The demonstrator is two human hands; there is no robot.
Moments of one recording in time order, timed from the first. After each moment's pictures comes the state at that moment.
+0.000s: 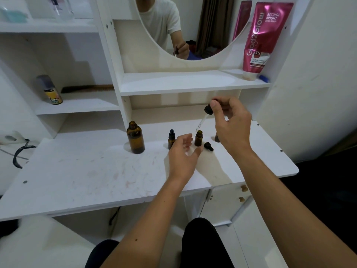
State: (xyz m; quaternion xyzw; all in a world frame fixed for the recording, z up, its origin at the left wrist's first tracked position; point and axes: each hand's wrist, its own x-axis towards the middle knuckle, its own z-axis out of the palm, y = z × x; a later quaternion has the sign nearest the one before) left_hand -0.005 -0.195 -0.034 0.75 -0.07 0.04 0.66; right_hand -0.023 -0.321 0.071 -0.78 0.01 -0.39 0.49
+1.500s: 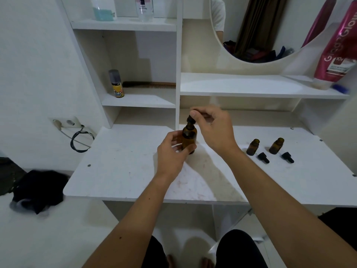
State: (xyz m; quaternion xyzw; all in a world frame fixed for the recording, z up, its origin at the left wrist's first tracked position) left_hand 0.034 -0.031 -0.030 0.74 -0.01 0.10 0.67; right_hand 0.050 -0.169 0.051 -0.82 -0.10 -0.22 0.51
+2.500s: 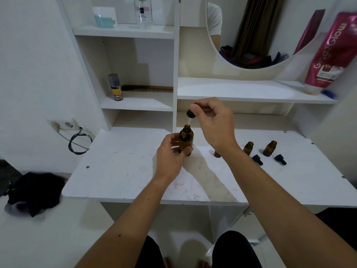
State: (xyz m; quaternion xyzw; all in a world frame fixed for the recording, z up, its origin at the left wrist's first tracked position) left_hand 0.031 -0.034 -0.028 0.78 -0.01 0.10 0.62; right_hand 0.041 -0.172 0.076 -0.79 -0.11 -0.26 0.55
